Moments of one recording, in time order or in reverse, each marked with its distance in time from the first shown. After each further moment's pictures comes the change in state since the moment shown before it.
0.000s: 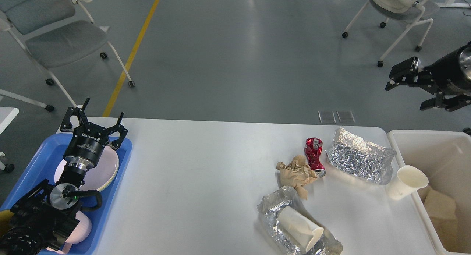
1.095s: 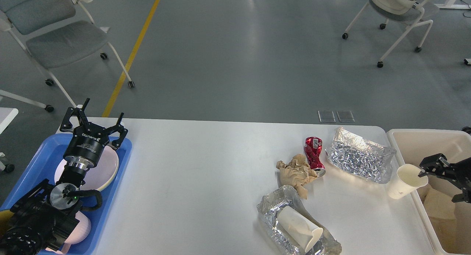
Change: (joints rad) left arm 0.000 0.000 0.000 0.000 0.000 0.000 0.000; right arm -0.734 -0.226 0.170 -0.179 0.002 -0.355 -0.001
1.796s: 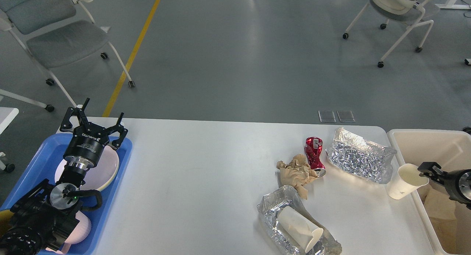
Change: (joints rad) left arm 0.000 0.000 0.000 0.000 0.000 0.000 0.000; right arm -0.218 0.040 0.171 -0.043 0.002 -0.414 0.002
